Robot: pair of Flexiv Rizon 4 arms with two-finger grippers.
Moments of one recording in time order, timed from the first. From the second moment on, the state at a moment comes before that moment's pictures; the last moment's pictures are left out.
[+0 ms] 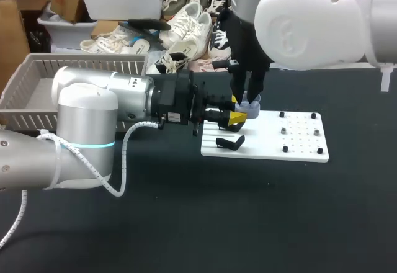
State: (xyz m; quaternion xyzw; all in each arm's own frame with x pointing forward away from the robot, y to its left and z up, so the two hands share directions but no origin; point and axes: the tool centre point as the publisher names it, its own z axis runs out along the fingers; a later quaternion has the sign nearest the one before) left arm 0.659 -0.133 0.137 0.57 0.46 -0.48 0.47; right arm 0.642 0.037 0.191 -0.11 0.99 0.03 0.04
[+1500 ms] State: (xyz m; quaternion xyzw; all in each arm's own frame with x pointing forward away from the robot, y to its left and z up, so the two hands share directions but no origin) left arm 0.659 -0.133 0.137 0.57 0.46 -0.48 0.47; right arm 0.685 -0.007 0.214 0.08 0.99 0.02 0.10
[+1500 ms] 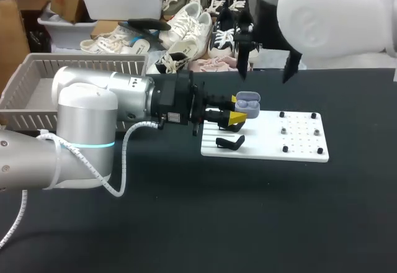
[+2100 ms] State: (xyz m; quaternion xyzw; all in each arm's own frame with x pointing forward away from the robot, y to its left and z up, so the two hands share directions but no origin) left arm 0.659 -0.133 0.137 0.57 0.46 -0.48 0.47; right arm 0.680 -0.022 0.181 0.10 0.99 0.01 0.07
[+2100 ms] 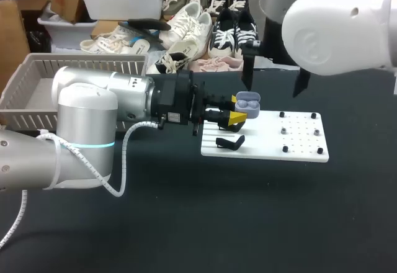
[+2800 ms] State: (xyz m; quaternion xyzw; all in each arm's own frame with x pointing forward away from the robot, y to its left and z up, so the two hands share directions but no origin) left arm 0.676 -0.127 0.149 0.53 0.48 -0.50 0.48; right arm 0.662 -0.027 0.237 0.04 0.99 0.08 0.13
